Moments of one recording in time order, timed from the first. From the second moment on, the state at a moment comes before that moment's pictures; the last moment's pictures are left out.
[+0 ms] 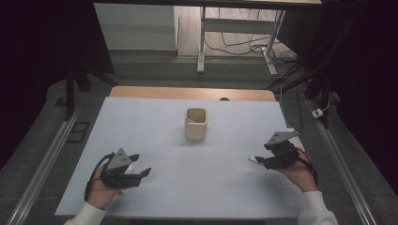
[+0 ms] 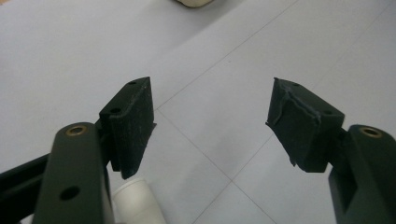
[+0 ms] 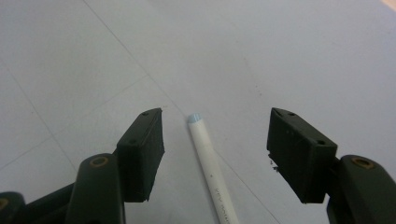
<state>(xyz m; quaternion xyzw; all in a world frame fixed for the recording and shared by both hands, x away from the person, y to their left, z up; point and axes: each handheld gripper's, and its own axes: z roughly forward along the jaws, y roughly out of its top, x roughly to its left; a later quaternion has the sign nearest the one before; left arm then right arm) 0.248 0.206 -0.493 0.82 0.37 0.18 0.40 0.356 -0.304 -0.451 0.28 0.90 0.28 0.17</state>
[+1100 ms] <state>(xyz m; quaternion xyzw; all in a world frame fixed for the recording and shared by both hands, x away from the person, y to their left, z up) 0.248 0.206 -0.495 0.81 0.37 0.18 0.40 0.390 -0.303 -0.486 0.25 0.95 0.18 0.07</state>
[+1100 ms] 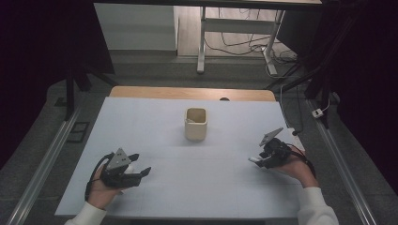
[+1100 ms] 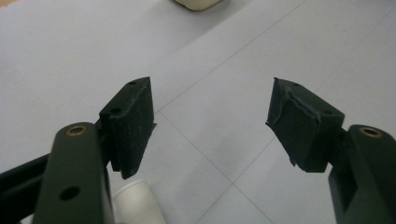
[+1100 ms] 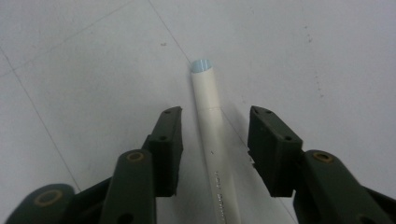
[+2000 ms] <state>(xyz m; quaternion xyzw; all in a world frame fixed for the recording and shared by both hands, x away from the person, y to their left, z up) 0.247 0.202 -0.497 0.82 0.37 0.18 0.40 0.391 -0.301 -0.491 0.18 0.97 0.15 0.08</state>
